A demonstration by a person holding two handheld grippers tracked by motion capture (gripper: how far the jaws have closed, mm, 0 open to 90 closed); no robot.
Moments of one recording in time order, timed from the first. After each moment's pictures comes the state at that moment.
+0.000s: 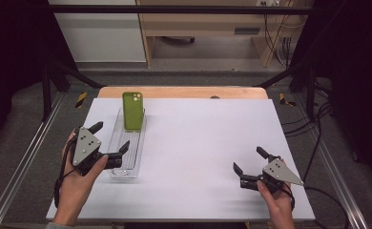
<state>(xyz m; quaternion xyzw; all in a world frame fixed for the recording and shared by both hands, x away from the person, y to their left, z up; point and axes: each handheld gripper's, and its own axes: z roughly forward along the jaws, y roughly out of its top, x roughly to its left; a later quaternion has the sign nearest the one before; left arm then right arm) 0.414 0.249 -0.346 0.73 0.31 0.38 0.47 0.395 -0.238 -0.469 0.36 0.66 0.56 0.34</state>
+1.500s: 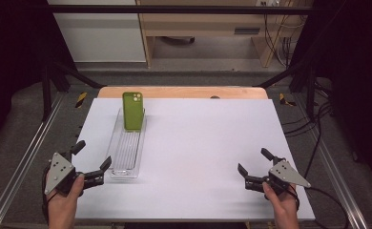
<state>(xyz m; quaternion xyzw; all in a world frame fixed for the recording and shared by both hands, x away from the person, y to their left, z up) 0.382 0.303 -0.403 0.66 0.34 0.38 0.55 0.390 -0.251 -0.469 0.38 0.65 0.57 0.33</state>
